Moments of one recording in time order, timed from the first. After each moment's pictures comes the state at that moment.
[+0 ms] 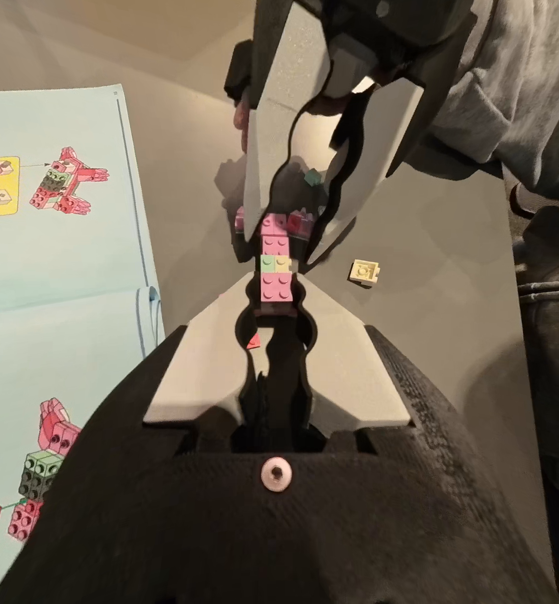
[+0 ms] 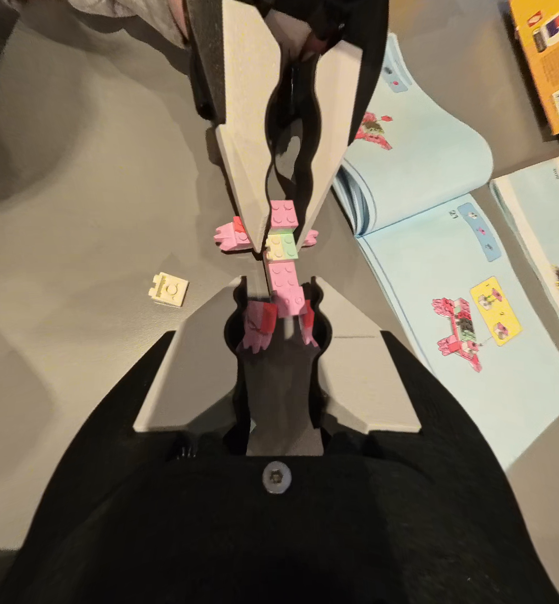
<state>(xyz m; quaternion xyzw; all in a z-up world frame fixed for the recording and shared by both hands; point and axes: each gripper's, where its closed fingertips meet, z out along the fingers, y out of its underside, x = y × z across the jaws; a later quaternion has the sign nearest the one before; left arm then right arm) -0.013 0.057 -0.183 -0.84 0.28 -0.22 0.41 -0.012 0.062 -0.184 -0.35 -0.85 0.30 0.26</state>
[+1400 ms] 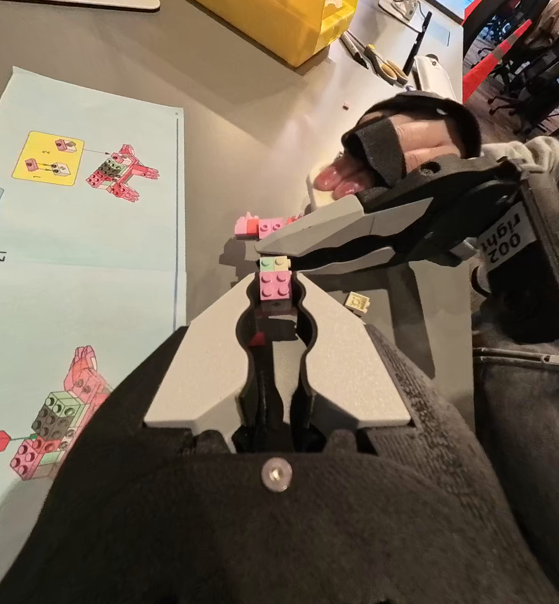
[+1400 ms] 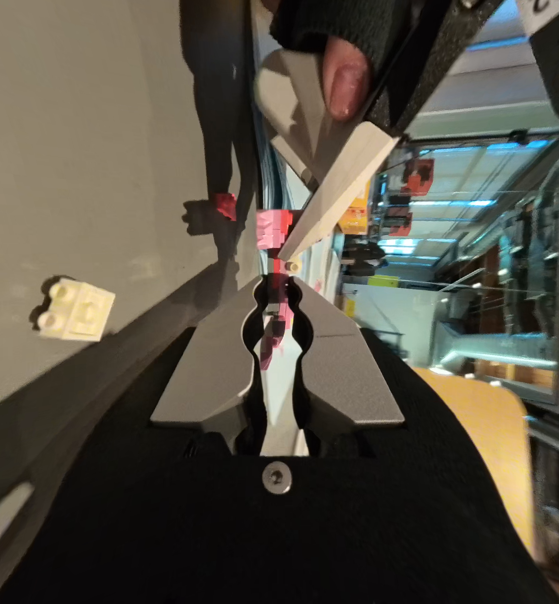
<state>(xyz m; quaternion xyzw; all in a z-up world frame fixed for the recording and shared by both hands) -0.031 0.062 -0.160 -0.84 0.16 -0.27 0.43 -0.045 0.075 -0.166 -0.13 -0.80 -0.05 0.58</state>
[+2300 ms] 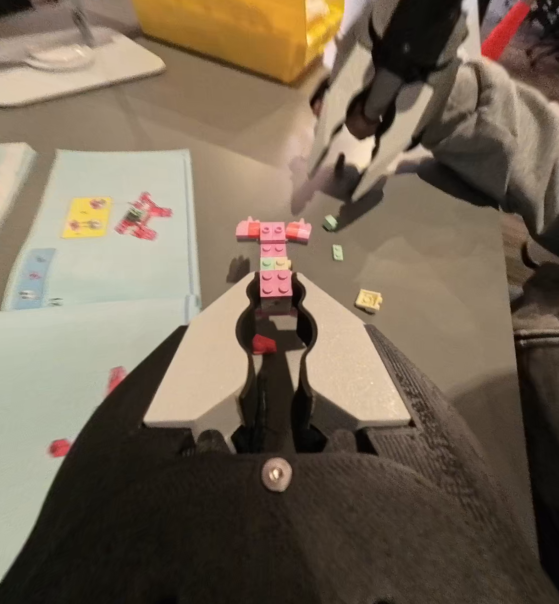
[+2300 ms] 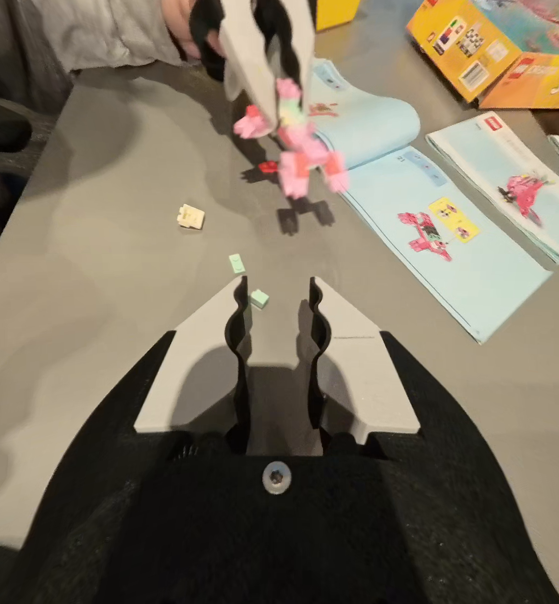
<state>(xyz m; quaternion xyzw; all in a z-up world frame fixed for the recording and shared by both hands) -0.032 0.060 -0.147 -0.82 0.23 -0.20 0.48 0.058 0.113 -0.161 -0.40 -0.78 0.39 0.30</state>
